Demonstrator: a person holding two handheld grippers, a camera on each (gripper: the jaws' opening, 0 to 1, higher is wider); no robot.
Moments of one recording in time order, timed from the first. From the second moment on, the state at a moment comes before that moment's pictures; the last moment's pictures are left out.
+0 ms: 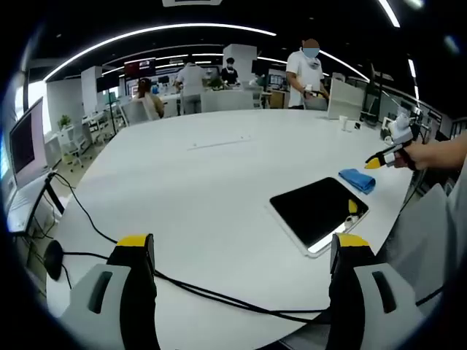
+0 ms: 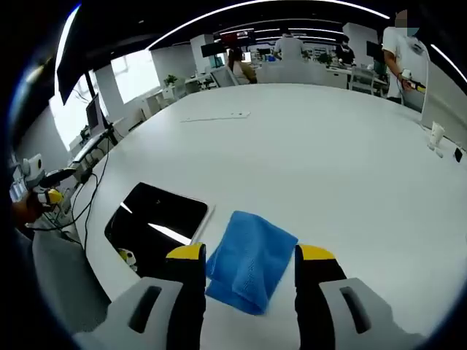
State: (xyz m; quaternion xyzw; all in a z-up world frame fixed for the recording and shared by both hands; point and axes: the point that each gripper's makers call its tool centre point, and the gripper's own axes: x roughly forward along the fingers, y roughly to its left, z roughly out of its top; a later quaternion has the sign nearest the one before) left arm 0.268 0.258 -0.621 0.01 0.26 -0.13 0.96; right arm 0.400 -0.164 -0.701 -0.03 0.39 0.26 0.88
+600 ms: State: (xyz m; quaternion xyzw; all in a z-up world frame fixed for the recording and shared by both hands) left arm 0.270 0.251 -0.626 0.00 0.26 -0.13 0.96; right arm 0.394 -0.154 -0.744 -0.09 0.45 0.24 0.85
